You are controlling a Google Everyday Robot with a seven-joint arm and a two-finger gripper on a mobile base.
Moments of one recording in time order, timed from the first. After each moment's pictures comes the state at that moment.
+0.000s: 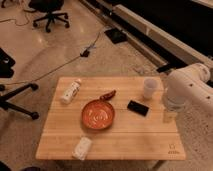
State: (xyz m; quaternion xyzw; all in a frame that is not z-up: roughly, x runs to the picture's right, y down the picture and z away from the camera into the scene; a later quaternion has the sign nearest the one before) arm 0.283 0.103 0.685 -0.28 0.02 0.02 0.96
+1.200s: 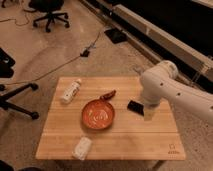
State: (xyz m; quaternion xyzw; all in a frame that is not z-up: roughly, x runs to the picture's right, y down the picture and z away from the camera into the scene) arm 0.187 0.092 0.700 -0.28 0.01 -0.05 0.96
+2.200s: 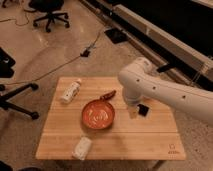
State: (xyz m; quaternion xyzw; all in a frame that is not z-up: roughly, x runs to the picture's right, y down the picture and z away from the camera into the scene) arm 0.101 0.088 0.714 -0.30 -0.01 -0.13 0.94
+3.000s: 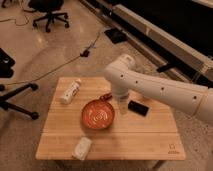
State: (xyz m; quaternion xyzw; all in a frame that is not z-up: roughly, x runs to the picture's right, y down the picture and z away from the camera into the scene) arm 0.067 0.081 0.742 -0.30 -0.03 -0.17 0.94
